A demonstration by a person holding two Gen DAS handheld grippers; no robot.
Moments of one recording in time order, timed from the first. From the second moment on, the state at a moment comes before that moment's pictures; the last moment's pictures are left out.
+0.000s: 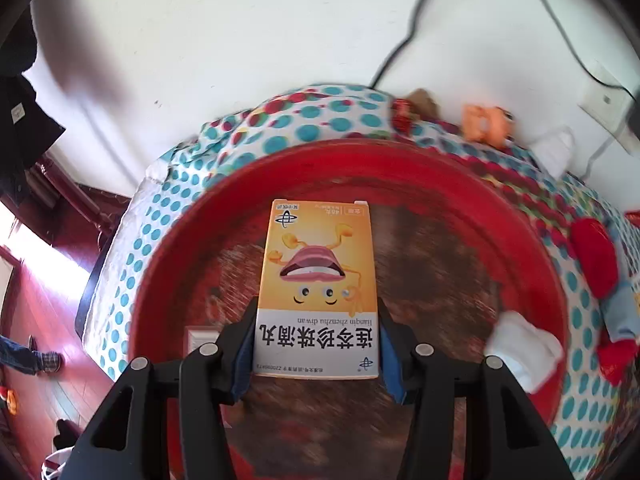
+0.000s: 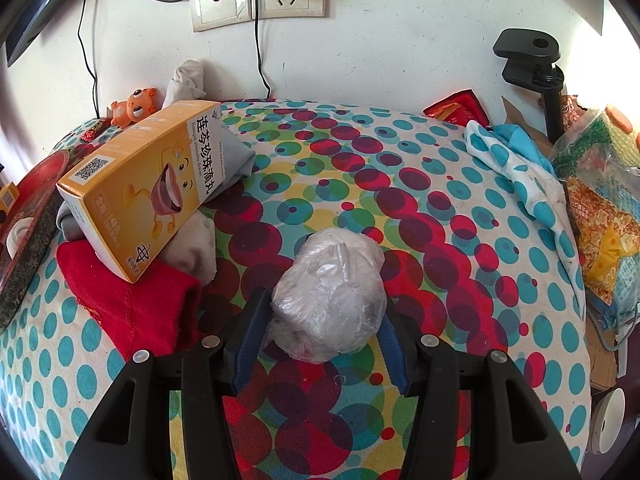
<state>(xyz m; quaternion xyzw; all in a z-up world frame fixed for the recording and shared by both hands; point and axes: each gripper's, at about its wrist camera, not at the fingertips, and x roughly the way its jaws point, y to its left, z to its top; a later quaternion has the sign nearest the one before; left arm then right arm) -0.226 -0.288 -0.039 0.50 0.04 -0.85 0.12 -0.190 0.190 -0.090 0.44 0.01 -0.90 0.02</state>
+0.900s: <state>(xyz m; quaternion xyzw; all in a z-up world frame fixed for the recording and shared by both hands) -0.245 -0.342 -0.070 0.55 0.06 -0.82 0.15 -0.191 0.187 -0.090 0.44 0.01 -0.90 0.02</state>
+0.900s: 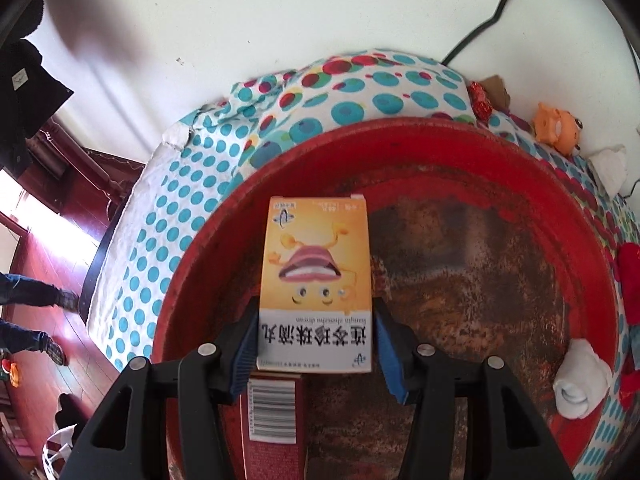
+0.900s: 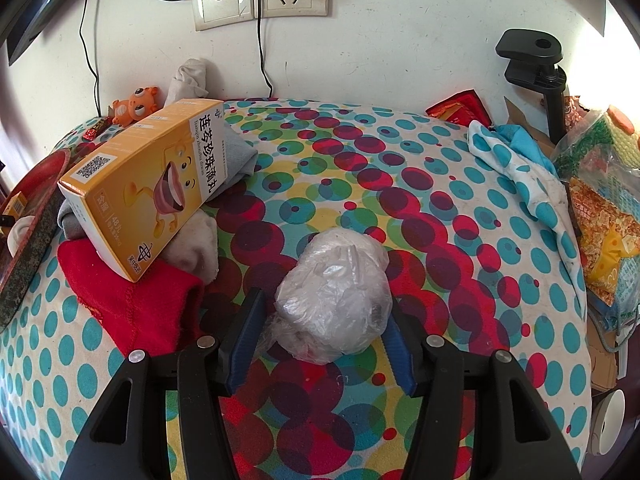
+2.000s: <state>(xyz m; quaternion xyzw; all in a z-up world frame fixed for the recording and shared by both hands) -0.136 -0.269 -0.023 0.48 0.06 -0.87 0.13 -0.191 0.188 -0.090 0.44 0.02 -0.90 0.02</state>
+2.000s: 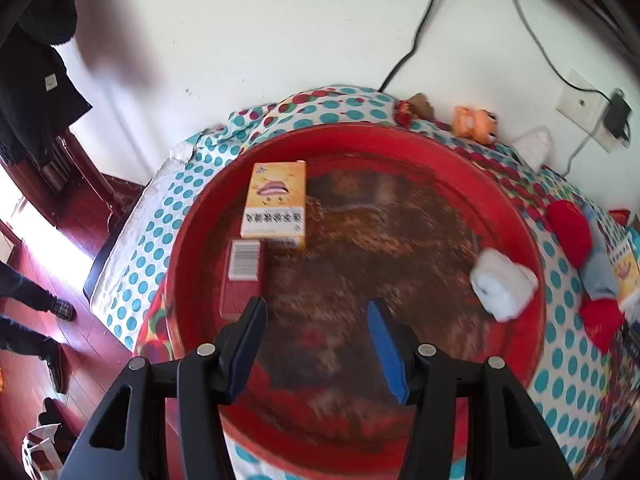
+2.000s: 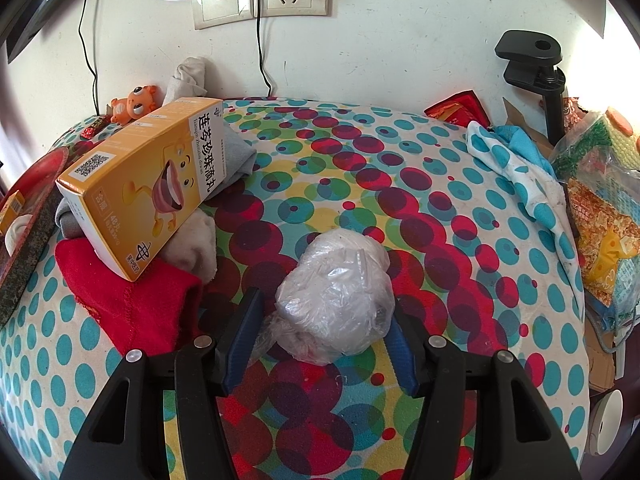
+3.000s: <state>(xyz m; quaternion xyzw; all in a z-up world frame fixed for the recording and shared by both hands) -0.097 -0.217 -0.038 0.42 -0.02 -0.90 0.11 -0.176 0.193 -0.084 0.43 0.01 -0.90 -0.01</state>
